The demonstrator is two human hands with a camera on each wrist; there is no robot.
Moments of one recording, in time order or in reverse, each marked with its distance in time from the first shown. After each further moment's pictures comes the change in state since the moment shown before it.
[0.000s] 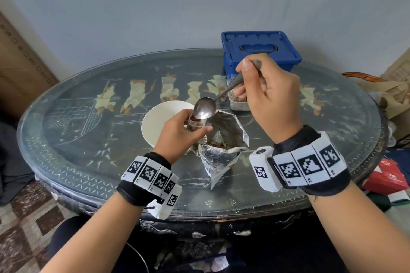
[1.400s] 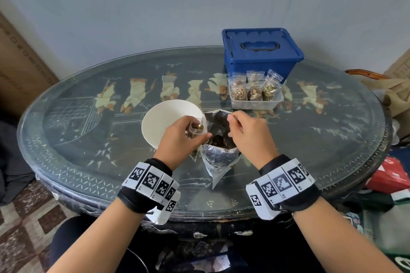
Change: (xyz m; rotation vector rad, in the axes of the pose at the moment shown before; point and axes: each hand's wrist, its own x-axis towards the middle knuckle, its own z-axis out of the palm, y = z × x) left_hand -0.008 -0.009 0.005 0.060 -0.032 -0.046; right_hand -0.079 0.047 0.027 -0.271 -0.363 0.365
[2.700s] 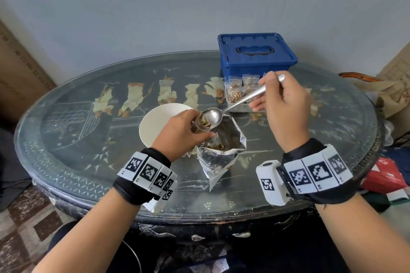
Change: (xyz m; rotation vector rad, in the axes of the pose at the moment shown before) left_hand 0.016 0.022 -0.012 0.170 -0.116 0.118; right_hand 0.027 -0.031 -0.070 0.383 0.366 0.062
